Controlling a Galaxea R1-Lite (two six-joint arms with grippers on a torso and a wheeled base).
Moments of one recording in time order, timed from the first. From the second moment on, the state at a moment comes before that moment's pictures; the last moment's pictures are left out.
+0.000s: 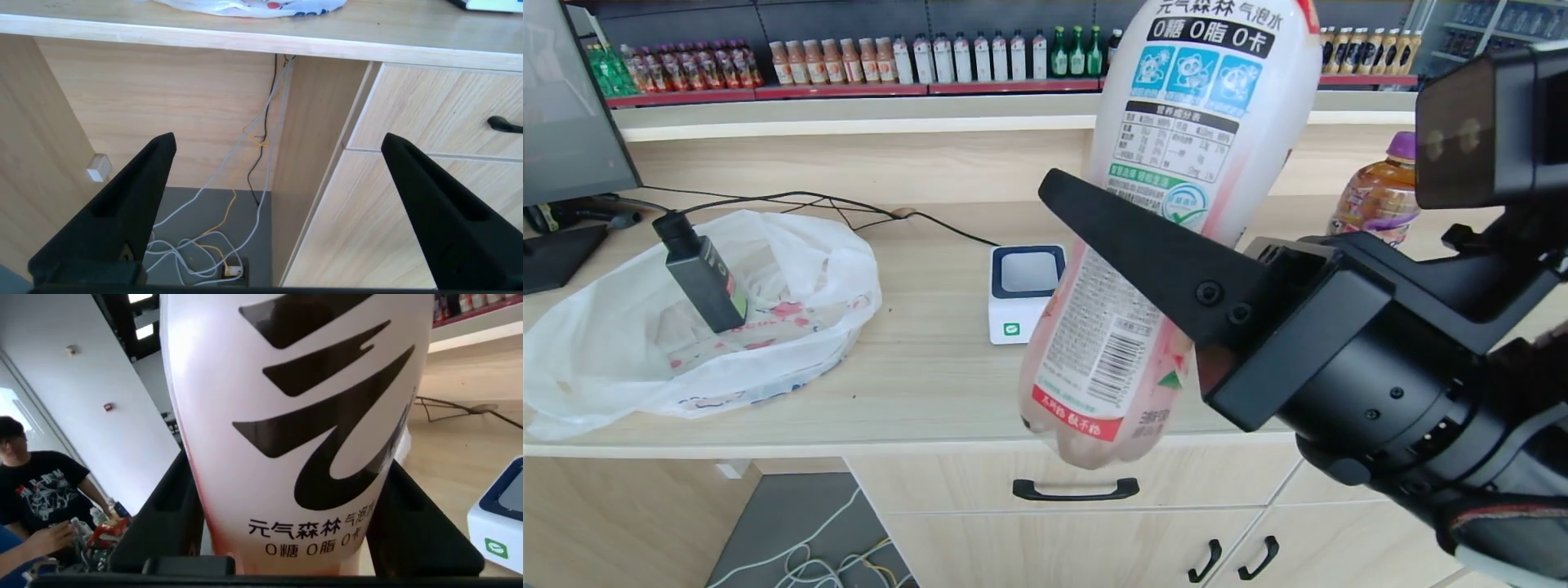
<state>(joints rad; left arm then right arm) 0.00 0.00 0.00 0.00 0.00 -0.01 0.99 1.59 -0.74 -1.32 0.07 0.36</state>
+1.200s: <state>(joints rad) 0.00 0.00 0.00 0.00 0.00 -0.01 1.11 1.60 -0.81 -1.29 -0.01 0.42</state>
